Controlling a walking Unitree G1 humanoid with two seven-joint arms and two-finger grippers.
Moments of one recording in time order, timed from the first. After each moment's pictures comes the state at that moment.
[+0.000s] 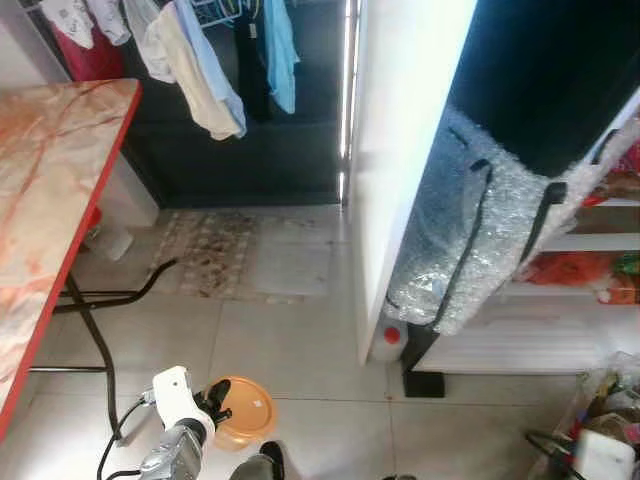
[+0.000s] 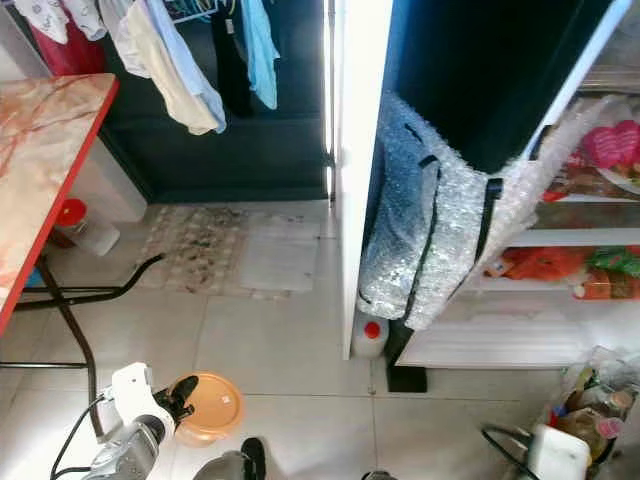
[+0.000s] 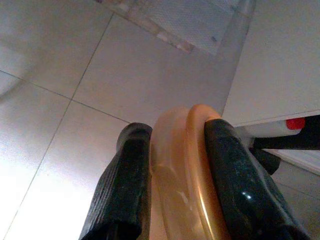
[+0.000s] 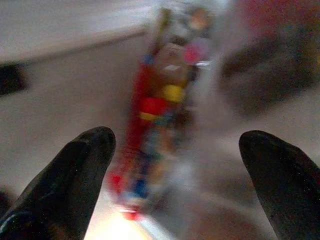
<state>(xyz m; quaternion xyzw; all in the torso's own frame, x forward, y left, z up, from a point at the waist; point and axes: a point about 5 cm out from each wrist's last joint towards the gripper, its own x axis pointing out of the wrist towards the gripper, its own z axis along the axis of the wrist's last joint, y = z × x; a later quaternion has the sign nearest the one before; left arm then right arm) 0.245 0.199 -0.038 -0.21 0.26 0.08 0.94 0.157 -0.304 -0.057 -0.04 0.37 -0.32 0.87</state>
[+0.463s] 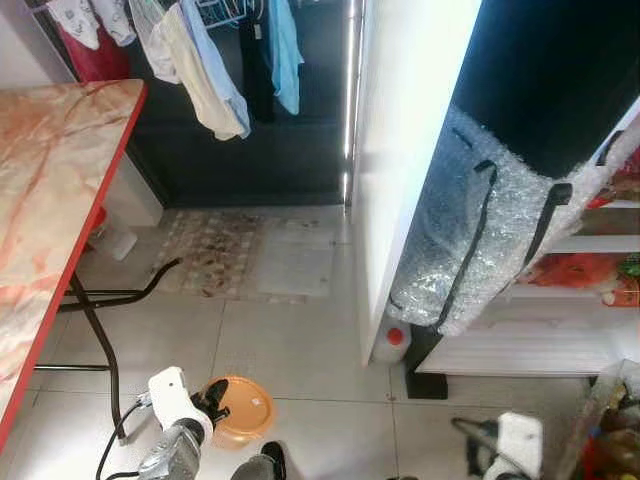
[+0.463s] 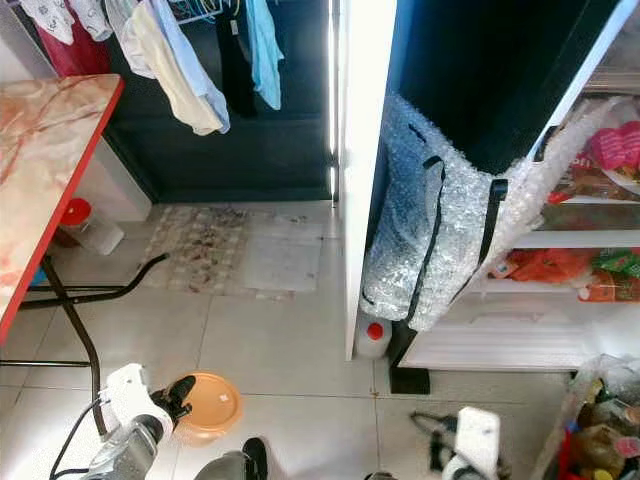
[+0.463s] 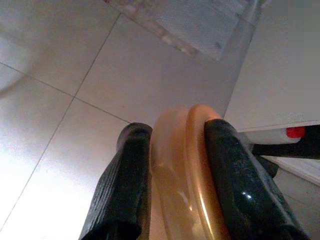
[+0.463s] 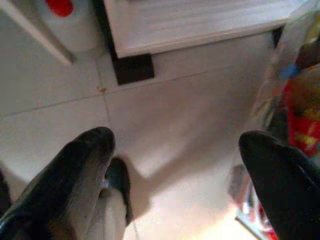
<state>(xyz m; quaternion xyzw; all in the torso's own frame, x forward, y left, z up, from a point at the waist) 0.245 0.200 -0.038 -0.22 0.26 0.08 0.94 0.173 -0.236 -0.076 0.02 0.40 -0.18 0.90</state>
